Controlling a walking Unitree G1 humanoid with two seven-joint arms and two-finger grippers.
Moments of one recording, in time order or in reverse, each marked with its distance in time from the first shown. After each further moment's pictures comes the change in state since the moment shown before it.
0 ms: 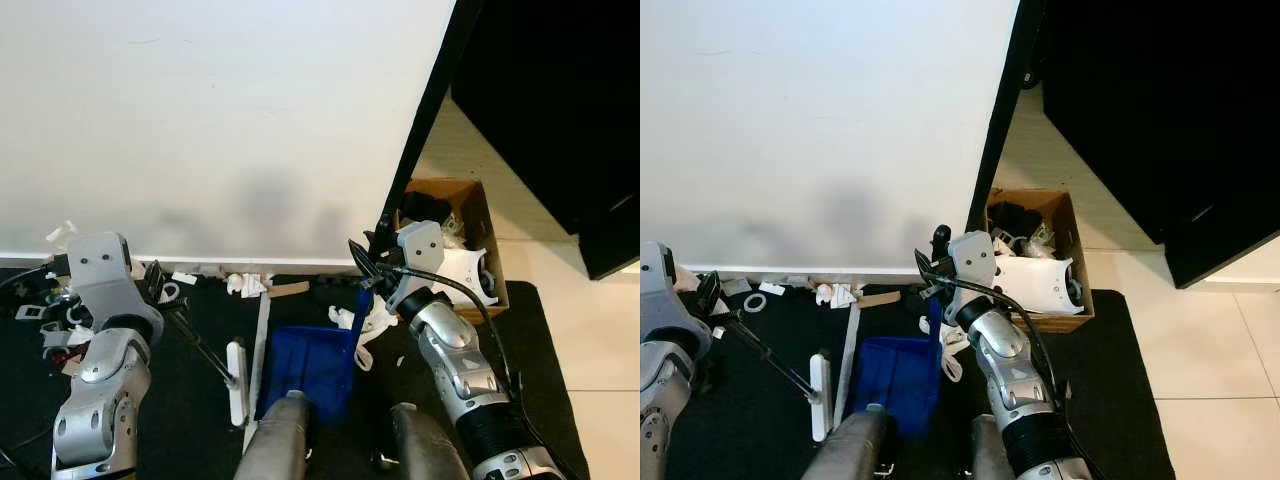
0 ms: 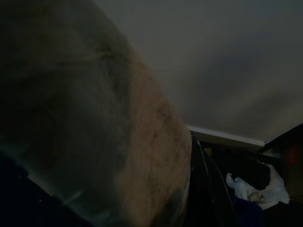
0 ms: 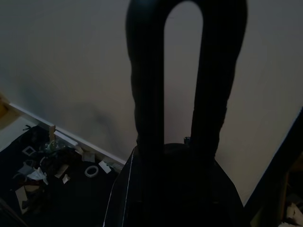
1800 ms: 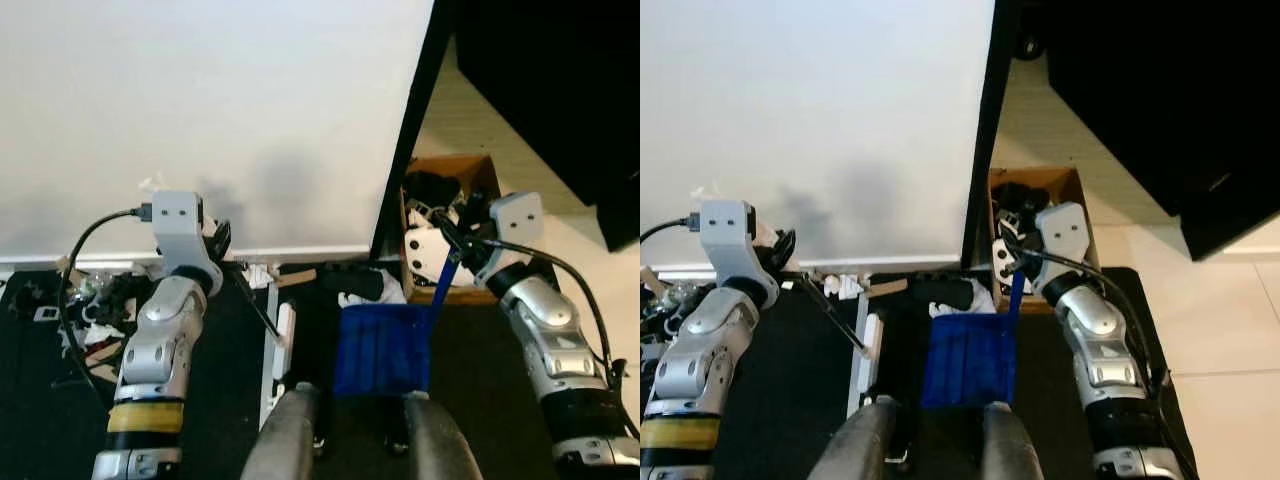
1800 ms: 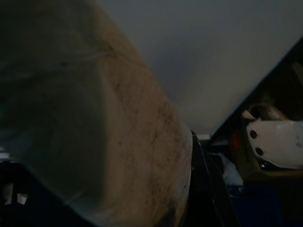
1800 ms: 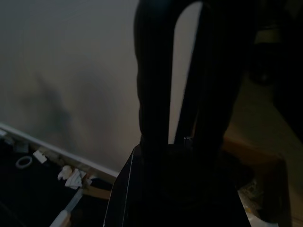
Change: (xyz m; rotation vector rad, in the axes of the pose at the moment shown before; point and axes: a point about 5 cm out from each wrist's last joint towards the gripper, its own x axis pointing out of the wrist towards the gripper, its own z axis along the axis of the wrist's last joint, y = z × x) left arm 0.055 -0.066 0.012 0.025 -0.054 -0.326; right arm -0.050 -0.103 0.042 -0.203 0.010 -0.189
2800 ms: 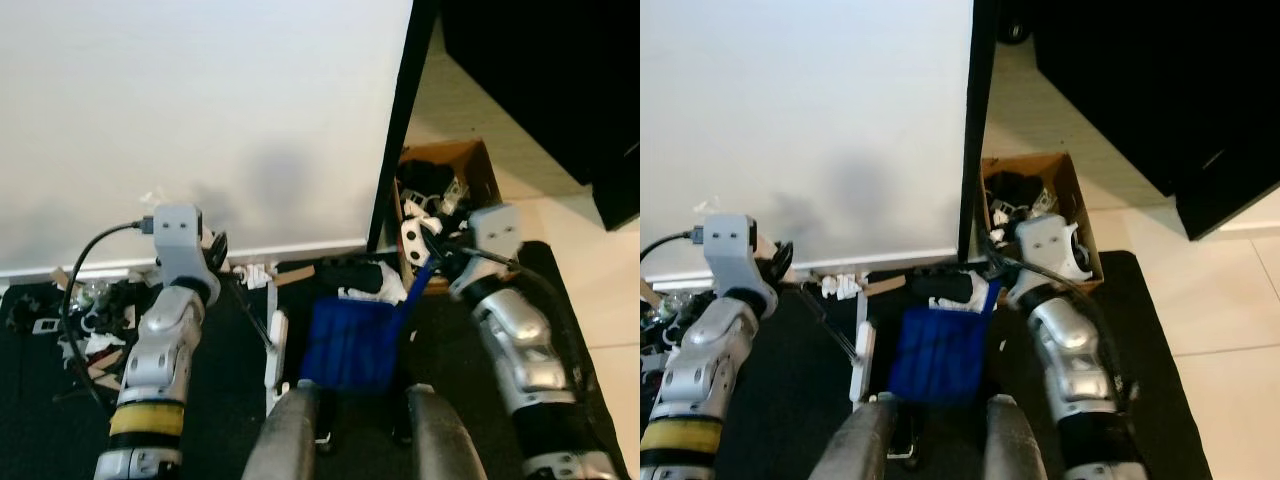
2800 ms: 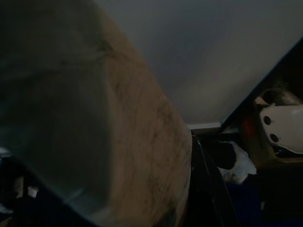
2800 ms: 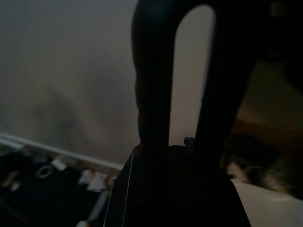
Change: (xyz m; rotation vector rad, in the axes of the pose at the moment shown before) left arm -0.008 0.016 -0.021 0.014 0.016 0.070; right arm 0.015 0.056 -0.018 0.123 0.025 0.021
